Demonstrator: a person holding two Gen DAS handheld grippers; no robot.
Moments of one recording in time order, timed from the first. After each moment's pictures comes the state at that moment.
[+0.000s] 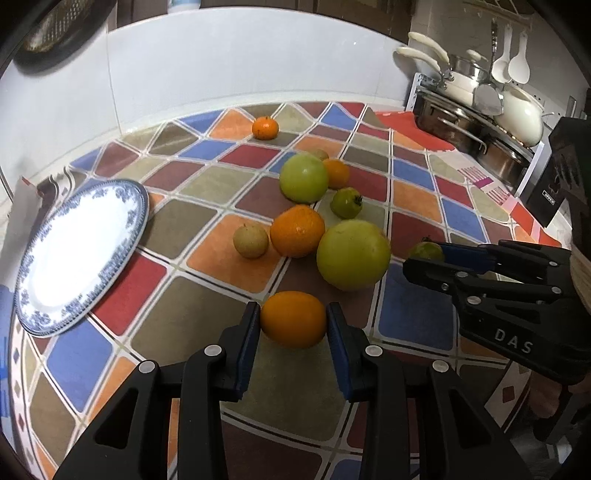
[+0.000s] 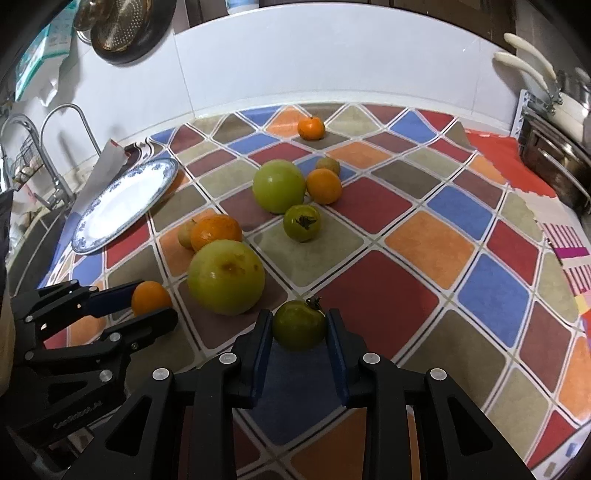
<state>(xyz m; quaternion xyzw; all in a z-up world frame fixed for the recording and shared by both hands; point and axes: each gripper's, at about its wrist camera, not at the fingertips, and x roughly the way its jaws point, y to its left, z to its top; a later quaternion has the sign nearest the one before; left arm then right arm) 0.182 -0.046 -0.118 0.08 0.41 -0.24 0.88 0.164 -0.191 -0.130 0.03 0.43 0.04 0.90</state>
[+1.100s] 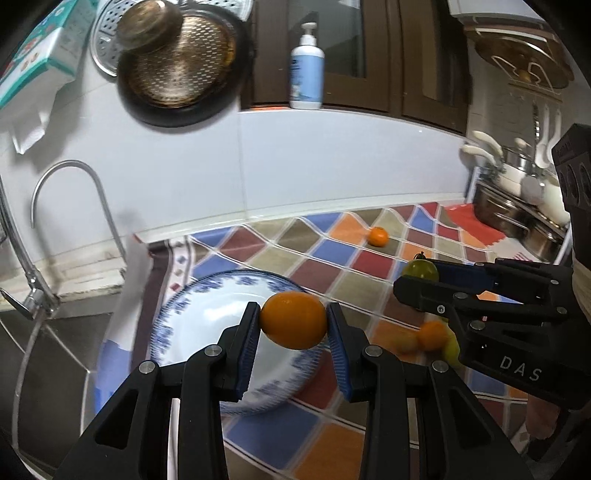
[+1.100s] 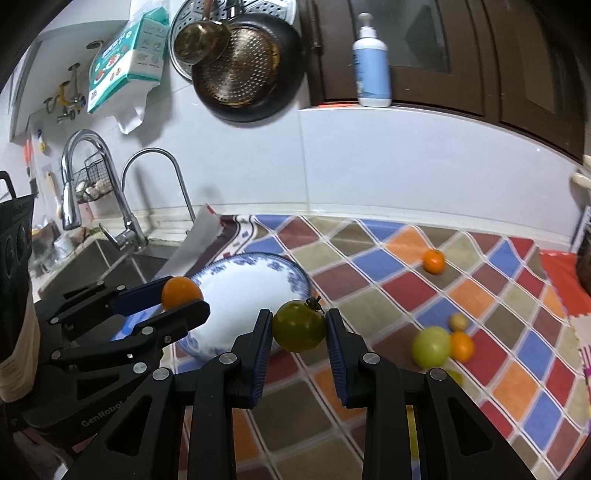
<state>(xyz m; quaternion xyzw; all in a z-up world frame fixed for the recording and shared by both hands) 0.222 0.097 -0.028 0.05 0.29 -0.15 0.94 0.213 -0.053 -0.033 0.00 0.31 0.14 0.94</state>
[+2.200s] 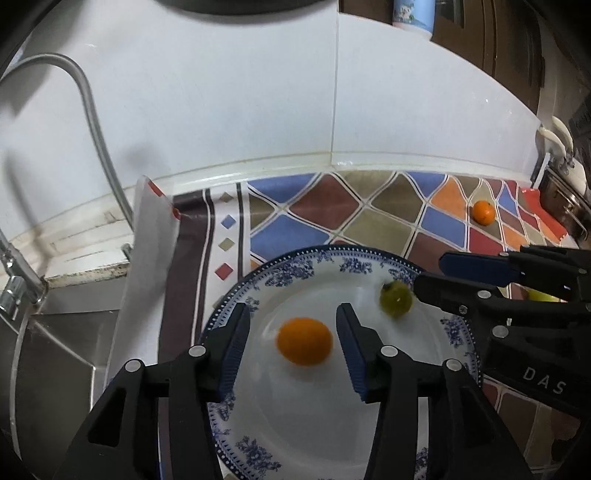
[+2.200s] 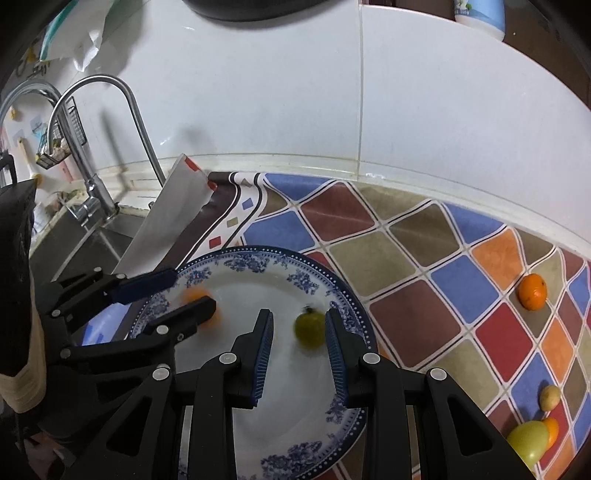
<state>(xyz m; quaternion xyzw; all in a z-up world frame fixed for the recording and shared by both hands) 0.359 0.163 -0.101 0.04 0.38 -0.11 0.92 0.367 0.034 -0.102 -0.04 0.42 0.16 0.90</state>
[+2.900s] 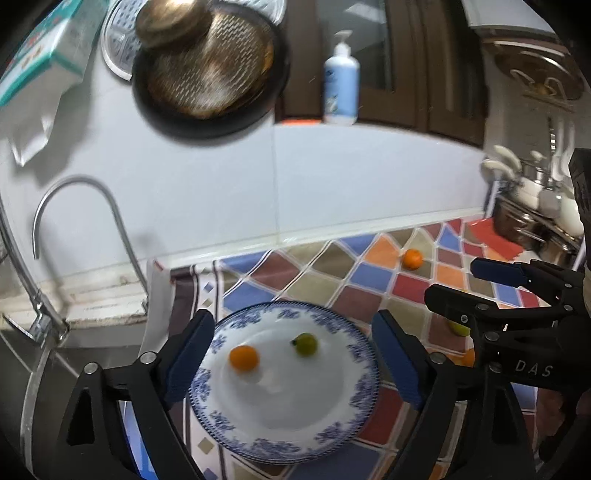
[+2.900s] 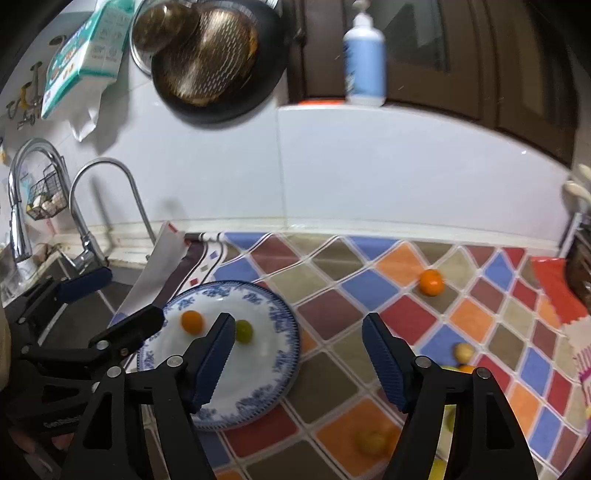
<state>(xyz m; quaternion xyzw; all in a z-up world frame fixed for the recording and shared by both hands) 0.265 0.131 -0.017 0.05 0.26 -0.15 0.95 0.268 -0.024 -0.032 0.00 0.32 0.06 0.95</state>
